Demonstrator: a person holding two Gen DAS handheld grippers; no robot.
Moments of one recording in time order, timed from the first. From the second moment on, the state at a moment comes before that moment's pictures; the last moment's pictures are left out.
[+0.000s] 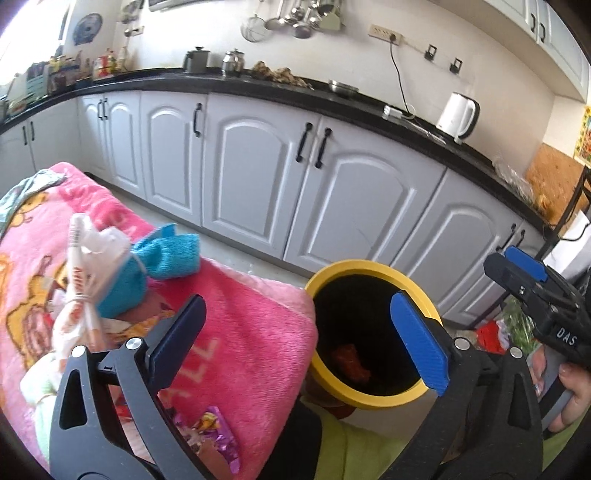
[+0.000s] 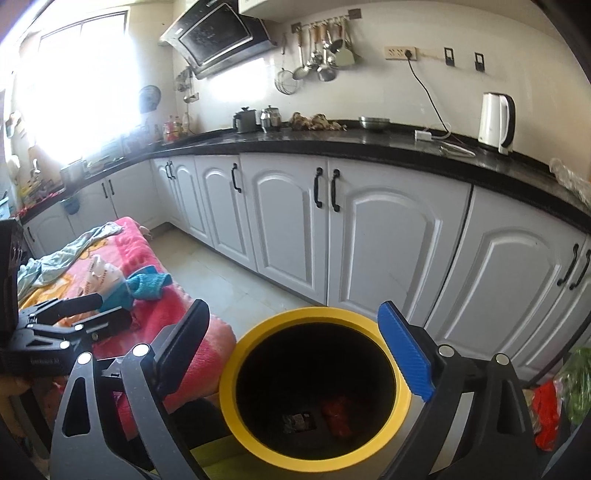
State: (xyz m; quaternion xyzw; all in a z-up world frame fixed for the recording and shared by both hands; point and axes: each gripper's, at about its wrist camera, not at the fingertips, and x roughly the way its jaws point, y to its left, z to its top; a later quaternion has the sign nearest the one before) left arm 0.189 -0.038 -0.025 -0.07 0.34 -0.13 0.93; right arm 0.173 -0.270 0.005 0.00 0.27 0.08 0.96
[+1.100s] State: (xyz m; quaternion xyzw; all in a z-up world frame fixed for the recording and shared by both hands) left arm 0.149 0.130 -0.017 -0.17 0.31 0.01 0.94; right arm 0.159 -0.135 -0.009 -0.02 0.33 0.27 0.91
